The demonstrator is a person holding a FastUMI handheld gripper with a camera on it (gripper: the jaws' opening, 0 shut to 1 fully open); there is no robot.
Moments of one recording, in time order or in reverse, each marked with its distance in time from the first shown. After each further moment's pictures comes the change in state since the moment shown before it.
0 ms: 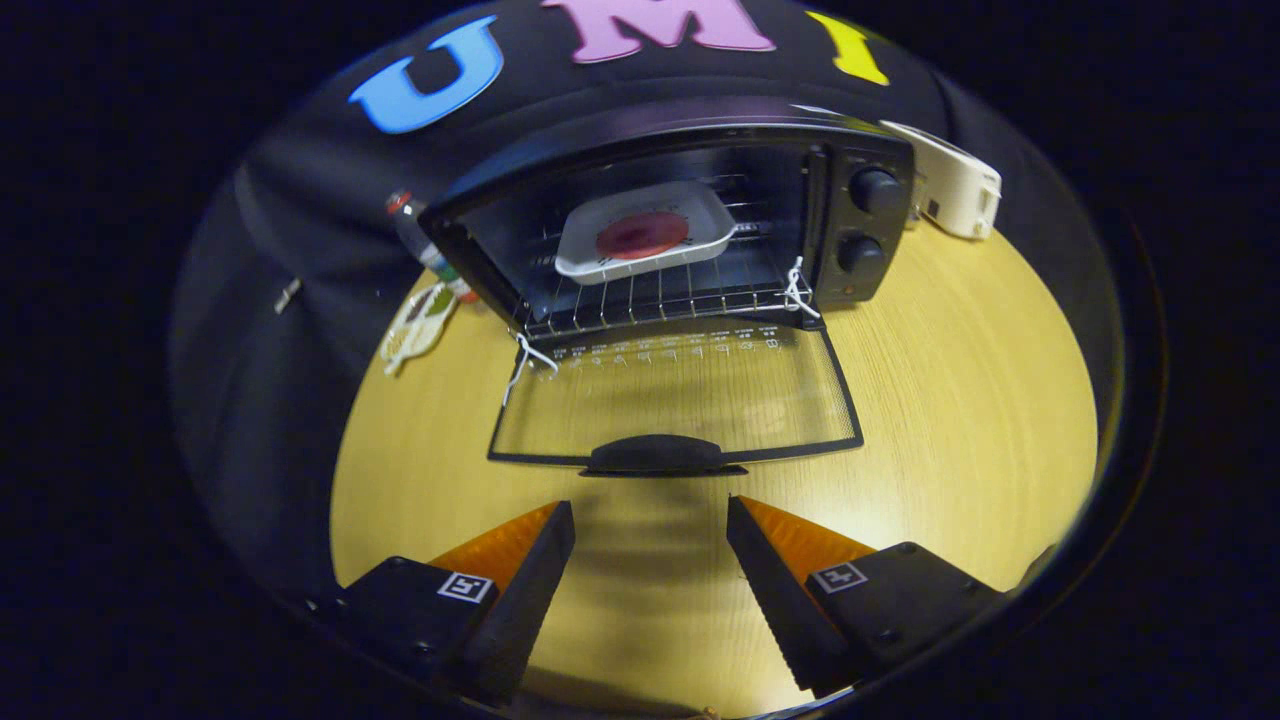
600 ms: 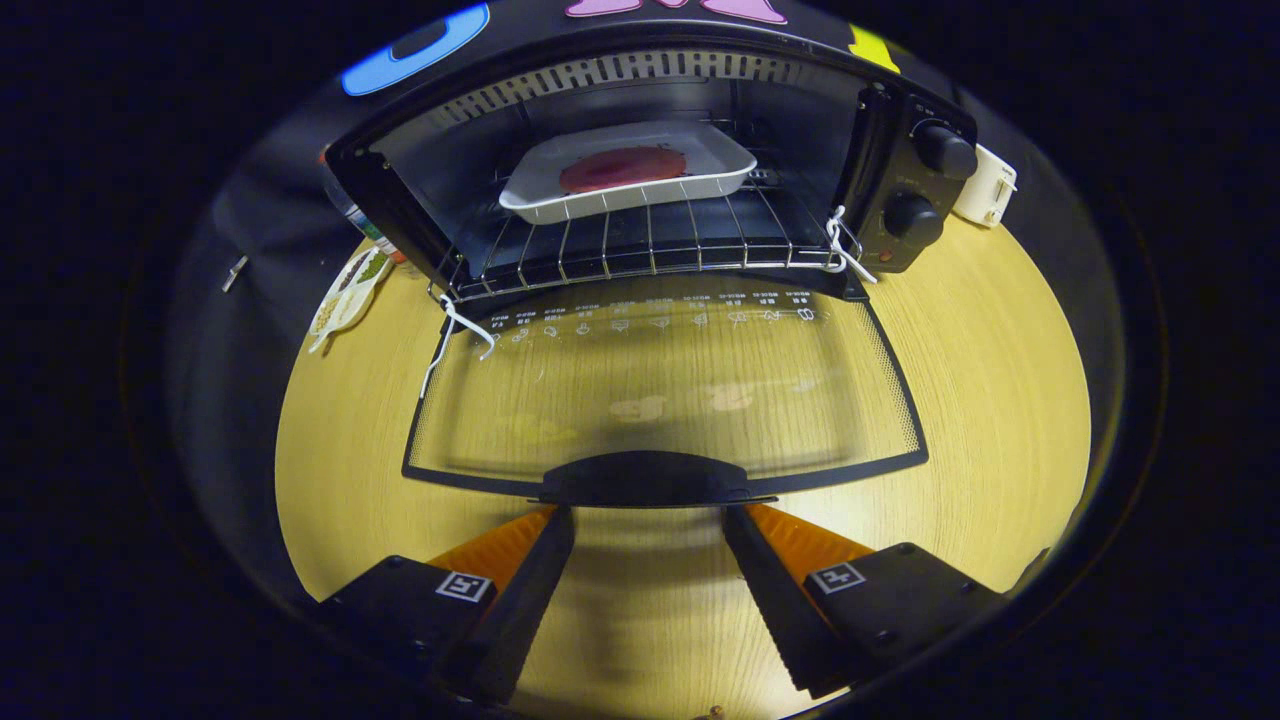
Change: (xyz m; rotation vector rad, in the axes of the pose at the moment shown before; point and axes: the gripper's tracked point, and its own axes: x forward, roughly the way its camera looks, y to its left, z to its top) arm 0.052 -0.005 -0.003 0.081 0.079 -0.075
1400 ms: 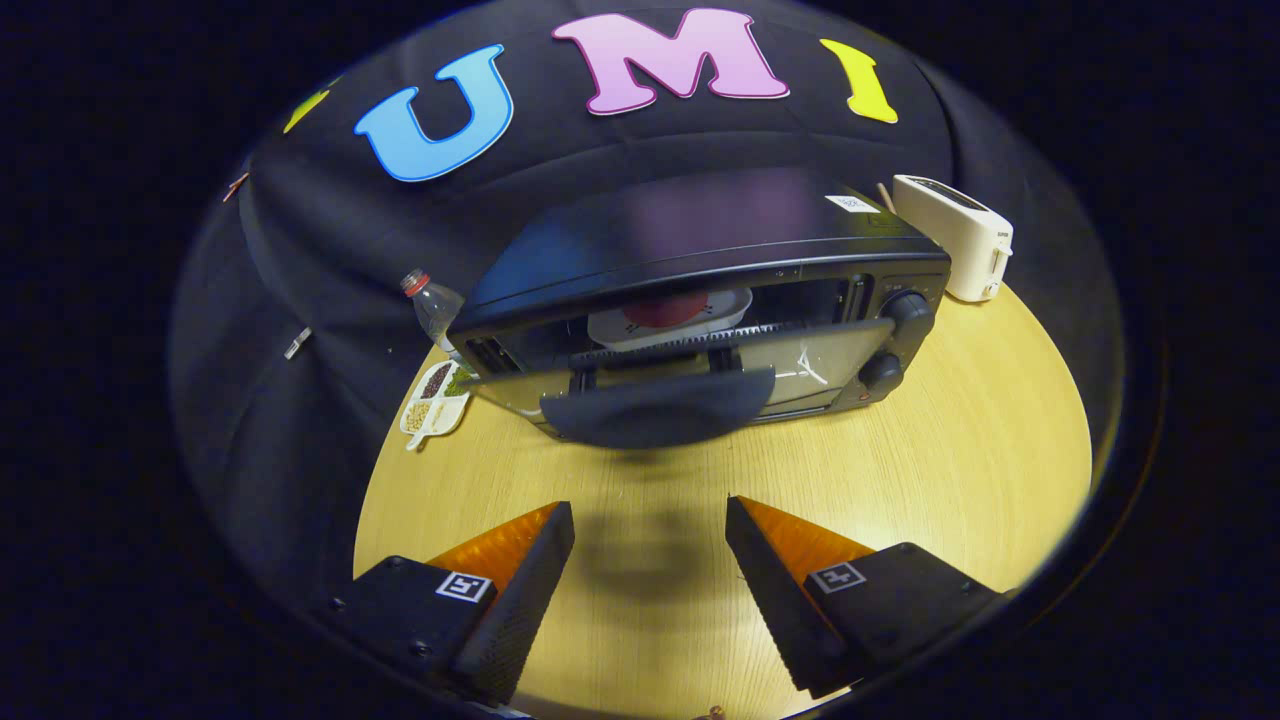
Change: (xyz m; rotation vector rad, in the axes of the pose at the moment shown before) arm -0.093 0.024 0.037 0.033 -0.246 0.141
